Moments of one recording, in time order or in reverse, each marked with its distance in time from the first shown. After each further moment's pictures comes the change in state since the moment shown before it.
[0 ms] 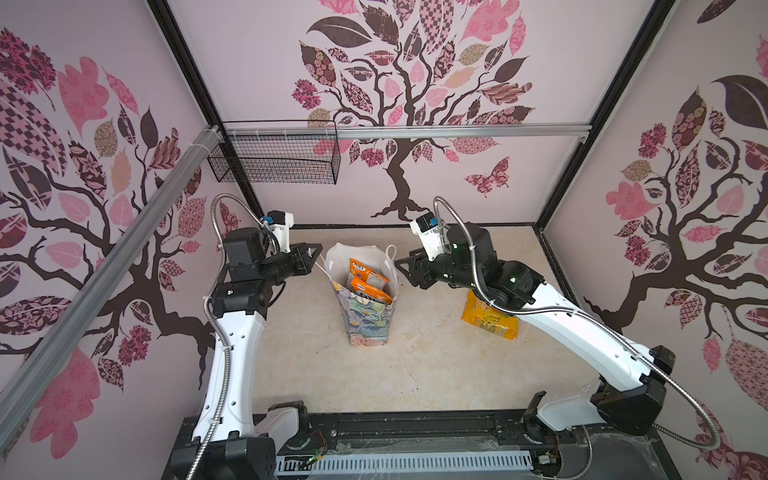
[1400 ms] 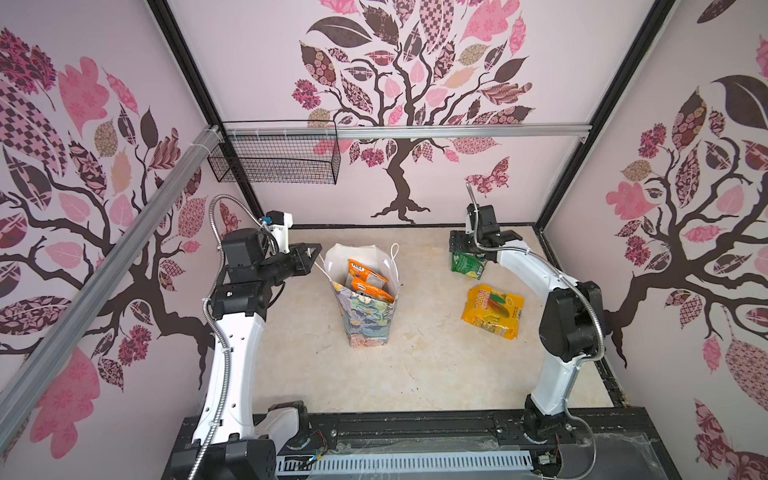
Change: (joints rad) left arm 0.005 -0.010 -0.007 0.010 0.002 -0.003; right arm -0.565 0.502 0.095 0.021 0.147 0.009
